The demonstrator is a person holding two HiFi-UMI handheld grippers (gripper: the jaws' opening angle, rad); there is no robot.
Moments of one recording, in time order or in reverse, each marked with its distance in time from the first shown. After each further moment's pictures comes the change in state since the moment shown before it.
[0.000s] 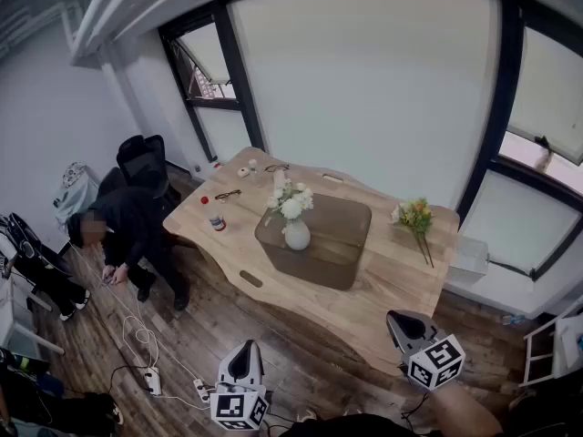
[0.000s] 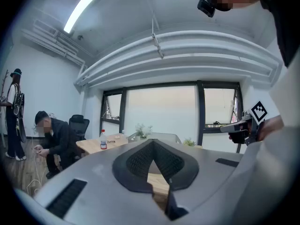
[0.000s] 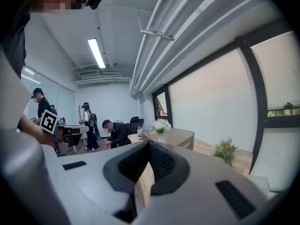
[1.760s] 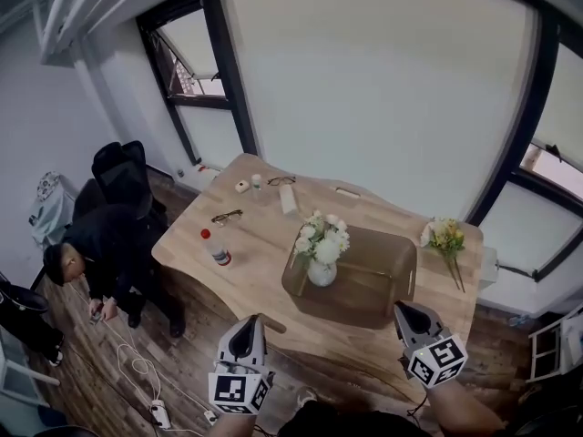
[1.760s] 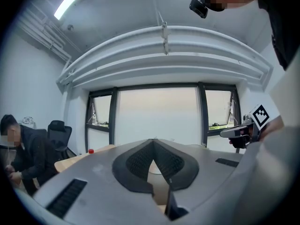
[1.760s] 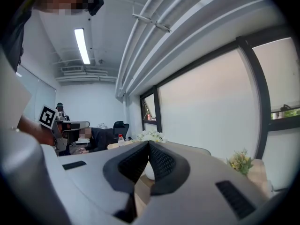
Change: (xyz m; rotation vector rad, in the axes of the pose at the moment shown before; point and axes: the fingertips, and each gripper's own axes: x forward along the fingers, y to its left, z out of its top) left arm 0.217 0.144 0.053 0.044 -0.044 -0.185; right arm 0.207 -0.033 0.048 0.030 -0.045 -0.197
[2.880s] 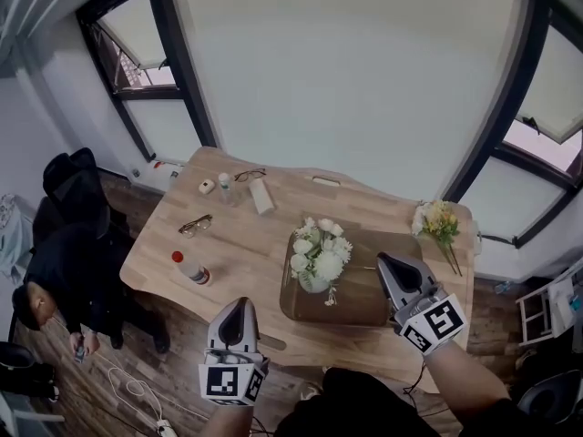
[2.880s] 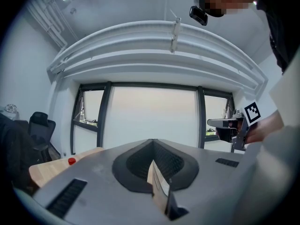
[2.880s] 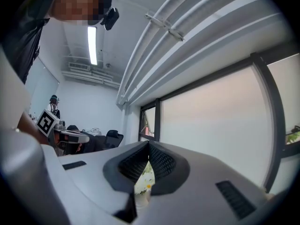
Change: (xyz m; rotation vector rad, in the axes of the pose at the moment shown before) left arm 0.118 0.065 0.006 -0.054 -0.036 -0.137; right arm 0.130 -0.006 0.090 -0.151 -0.180 -0.018
